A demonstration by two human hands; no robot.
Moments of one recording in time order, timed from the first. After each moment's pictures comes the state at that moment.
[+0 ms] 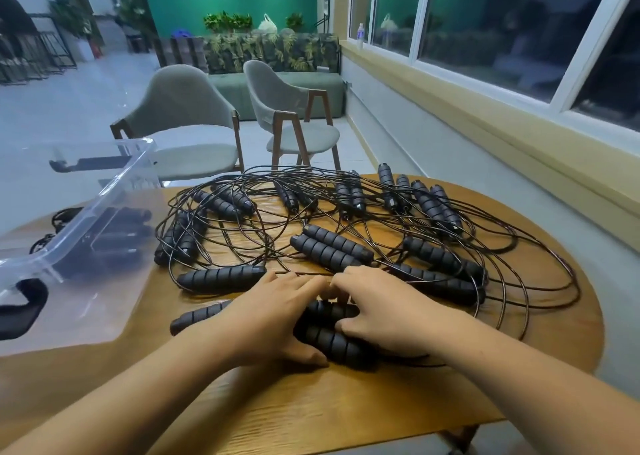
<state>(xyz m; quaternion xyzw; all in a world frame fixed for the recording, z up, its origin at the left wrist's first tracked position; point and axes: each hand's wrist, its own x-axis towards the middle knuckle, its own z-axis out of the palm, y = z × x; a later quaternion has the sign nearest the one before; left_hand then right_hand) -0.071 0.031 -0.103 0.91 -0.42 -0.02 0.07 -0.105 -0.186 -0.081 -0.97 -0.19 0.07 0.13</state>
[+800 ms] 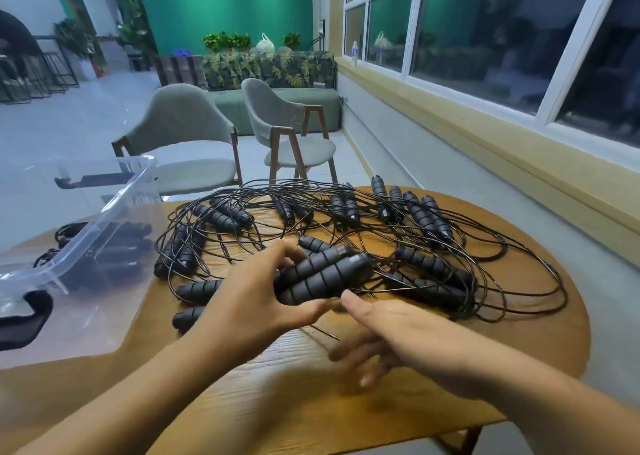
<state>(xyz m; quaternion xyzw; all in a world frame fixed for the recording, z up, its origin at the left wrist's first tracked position) -0.100 0.033 -0.062 0.90 -0.24 0.10 0.35 -0.167 -0.201 -0.047 -0.77 -0.02 0.25 0.59</state>
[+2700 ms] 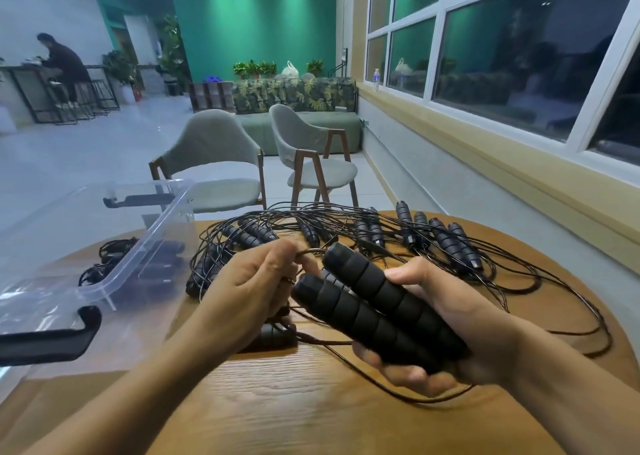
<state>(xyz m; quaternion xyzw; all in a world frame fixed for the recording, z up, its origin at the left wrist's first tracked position) -0.103 0.061 -0.008 0.75 -0.27 0.03 0.60 -0.123 -0.183 -0.002 -0.61 -0.05 0.37 0.70</state>
